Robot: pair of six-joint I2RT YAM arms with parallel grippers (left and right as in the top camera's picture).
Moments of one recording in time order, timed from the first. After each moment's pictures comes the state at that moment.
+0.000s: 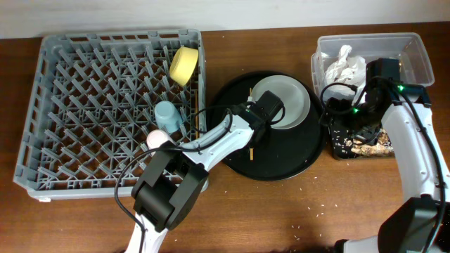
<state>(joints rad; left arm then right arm) -0.75 2.17 1.60 -0.73 -0.07 -0.52 -0.15 1.61 1.35 -1.11 -0.18 0.29</state>
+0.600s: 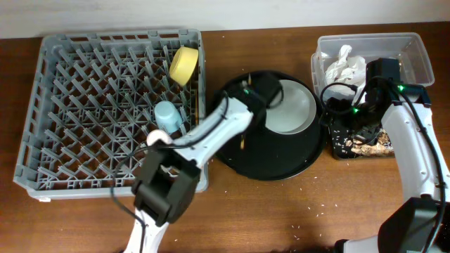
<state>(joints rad) -0.70 2.19 1.85 -1.01 -0.15 -0.52 -0.15 1.61 1.35 -1.11 -0.18 0.29</state>
